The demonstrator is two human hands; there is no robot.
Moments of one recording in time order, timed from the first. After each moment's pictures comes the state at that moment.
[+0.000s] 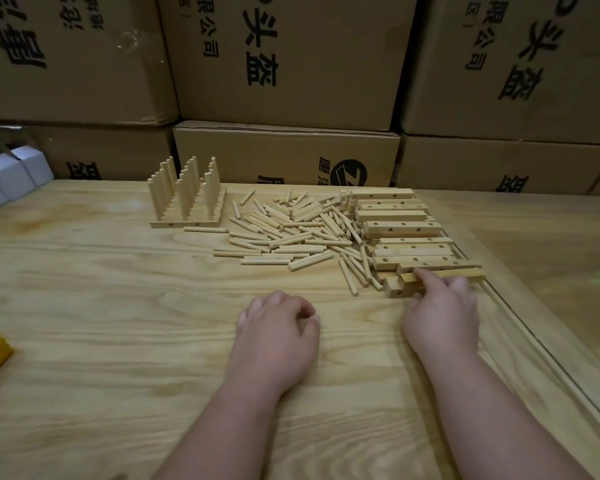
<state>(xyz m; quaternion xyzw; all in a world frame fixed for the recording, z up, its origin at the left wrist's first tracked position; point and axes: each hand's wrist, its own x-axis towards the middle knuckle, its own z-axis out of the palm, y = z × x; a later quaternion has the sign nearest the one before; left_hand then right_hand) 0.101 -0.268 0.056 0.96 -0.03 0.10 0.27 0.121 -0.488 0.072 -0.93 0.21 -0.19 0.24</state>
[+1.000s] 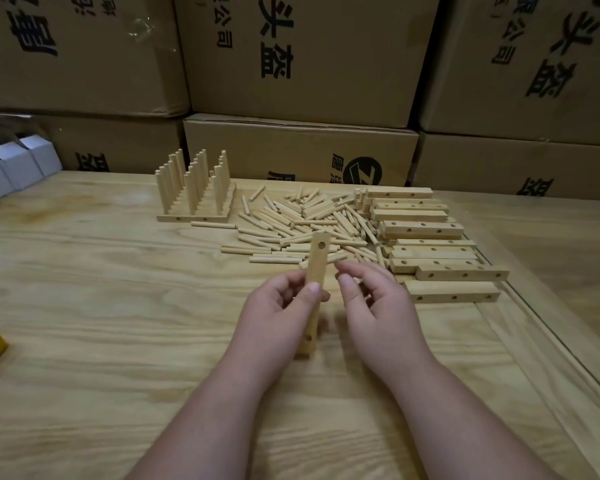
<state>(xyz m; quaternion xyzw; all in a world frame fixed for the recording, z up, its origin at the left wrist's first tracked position) 0.106 -0.257 0.073 0.69 -0.03 0.07 0.72 0.119 -0.407 0.073 -0.82 -0.11 -0.23 0.51</state>
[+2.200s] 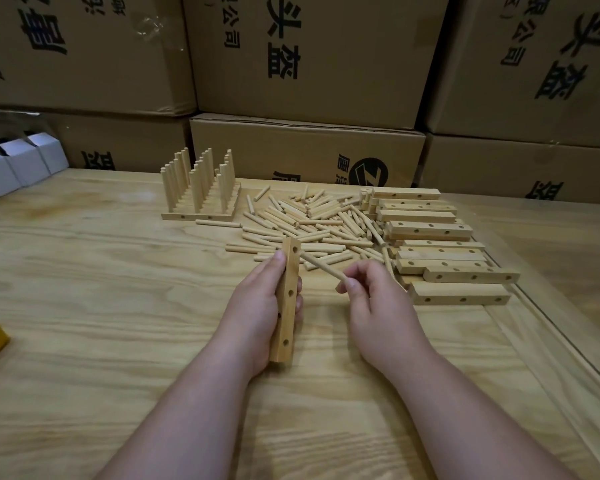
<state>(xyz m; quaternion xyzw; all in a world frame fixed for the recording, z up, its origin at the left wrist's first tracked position) 0.131 -0.243 0.074 0.53 0.05 0.01 0.84 0.133 -0.407 0.066 -0.89 -0.09 -0.18 0.41</state>
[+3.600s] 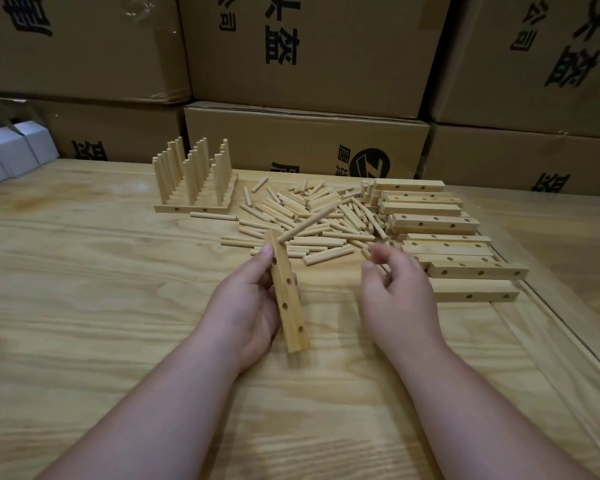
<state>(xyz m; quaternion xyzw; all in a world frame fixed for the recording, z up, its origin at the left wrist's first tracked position) 0.137 -0.237 0.081 0.44 0.11 -0.03 0.89 0.145 -0.415 0.068 -0.87 0.02 -0.21 0.45</state>
